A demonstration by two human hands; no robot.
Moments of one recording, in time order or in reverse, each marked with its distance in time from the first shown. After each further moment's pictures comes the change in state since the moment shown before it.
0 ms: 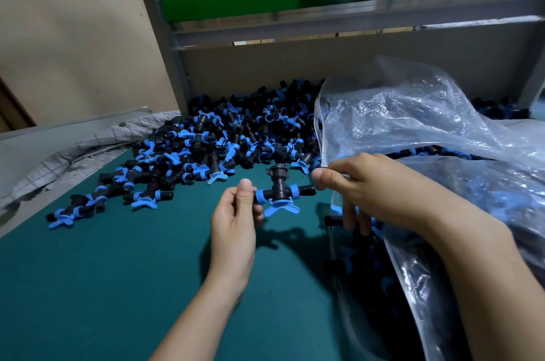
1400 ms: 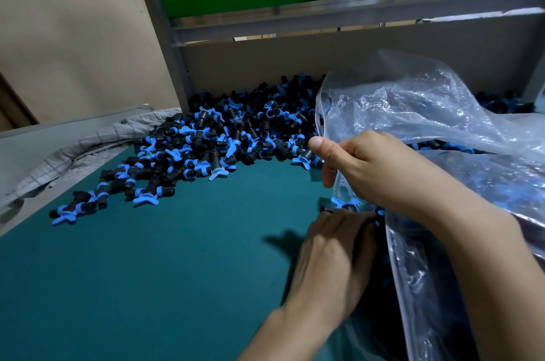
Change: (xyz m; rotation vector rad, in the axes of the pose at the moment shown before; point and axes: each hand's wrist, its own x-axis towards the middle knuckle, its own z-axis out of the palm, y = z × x) left_hand -0.066 -0.002 0.060 0.644 -0.535 0.579; right_hand -0.008 -0.019 -0.010 0.035 0.214 -0.043
